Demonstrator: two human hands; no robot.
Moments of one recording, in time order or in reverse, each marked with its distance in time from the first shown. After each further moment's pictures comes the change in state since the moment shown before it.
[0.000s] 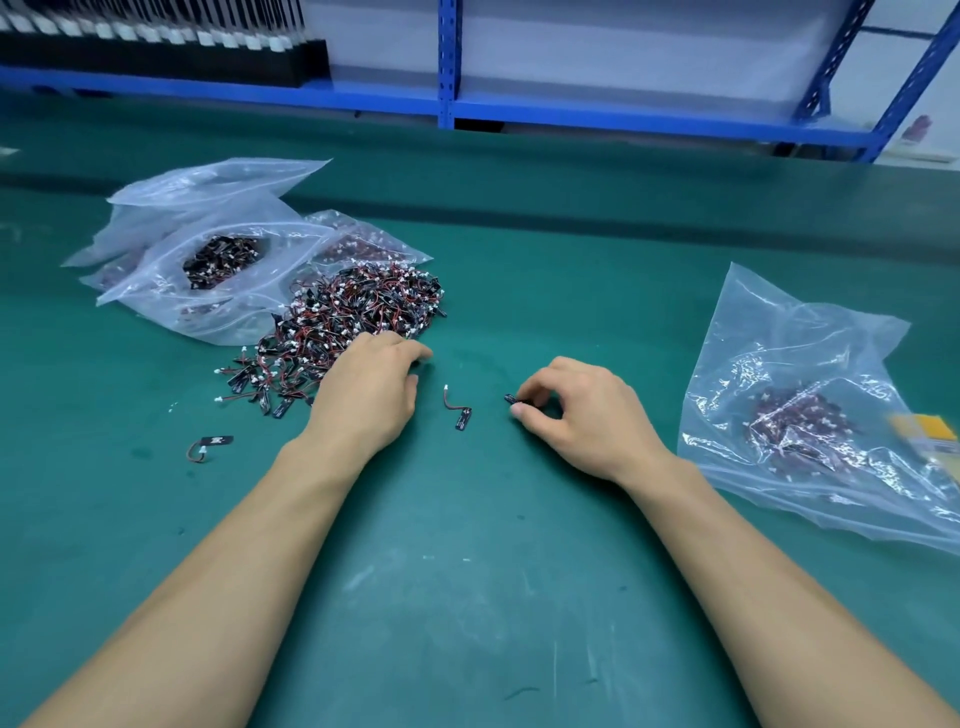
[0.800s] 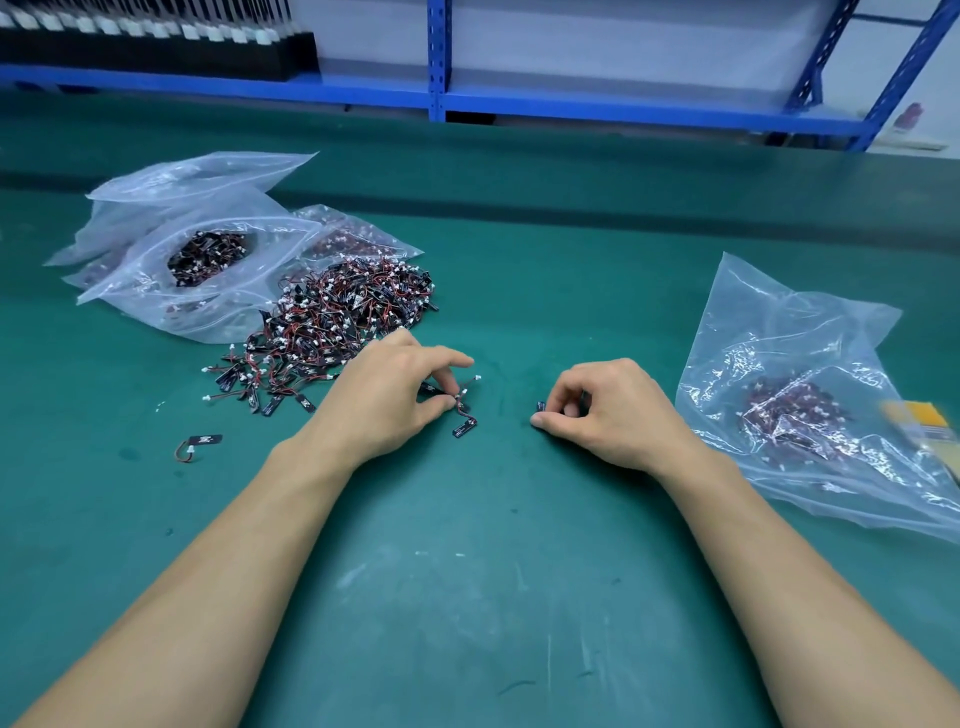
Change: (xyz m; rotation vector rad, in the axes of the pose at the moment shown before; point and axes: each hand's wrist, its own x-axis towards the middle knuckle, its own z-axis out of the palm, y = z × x) left_hand -0.003 0.010 0.000 -0.214 -0.044 0.290; right_hand -0.008 0.023 -0.017 0.049 -0.050 0.052
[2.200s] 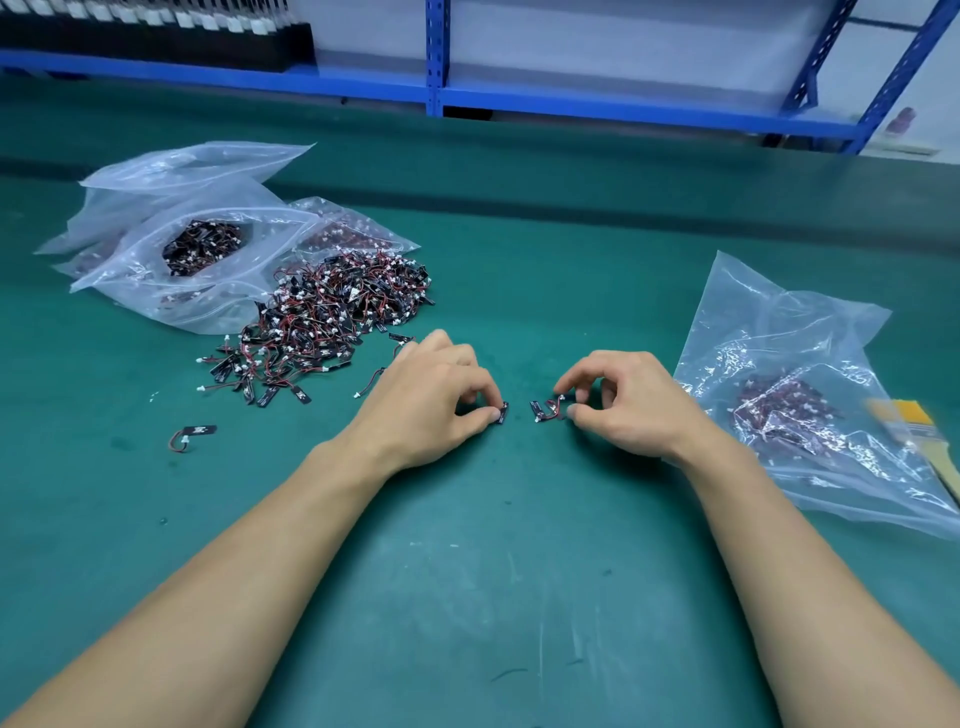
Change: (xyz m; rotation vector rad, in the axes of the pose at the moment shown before) left_hand 0.003 0.036 0.014 0.002 -0.004 0.086; right_hand -0.005 0.016 -0.018 0.124 -0.056 0.019
